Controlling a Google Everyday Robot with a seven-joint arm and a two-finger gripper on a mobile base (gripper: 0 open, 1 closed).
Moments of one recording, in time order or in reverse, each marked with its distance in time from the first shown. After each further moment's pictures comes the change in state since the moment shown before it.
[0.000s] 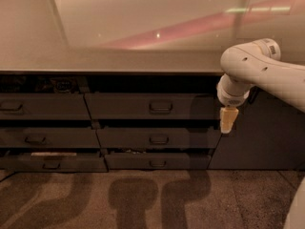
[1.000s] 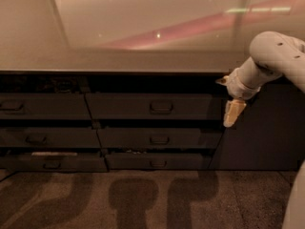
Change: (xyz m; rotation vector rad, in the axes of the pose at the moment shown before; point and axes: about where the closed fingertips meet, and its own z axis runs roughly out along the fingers) arm 0.001 -0.018 -0.002 -0.050 -0.302 -0.055
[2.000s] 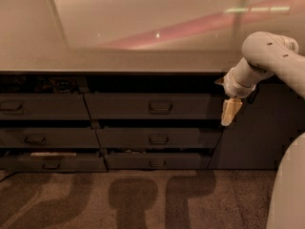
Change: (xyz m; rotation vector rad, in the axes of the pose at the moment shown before) arm 0.002 -0.011 0.012 -0.013 0.046 0.031
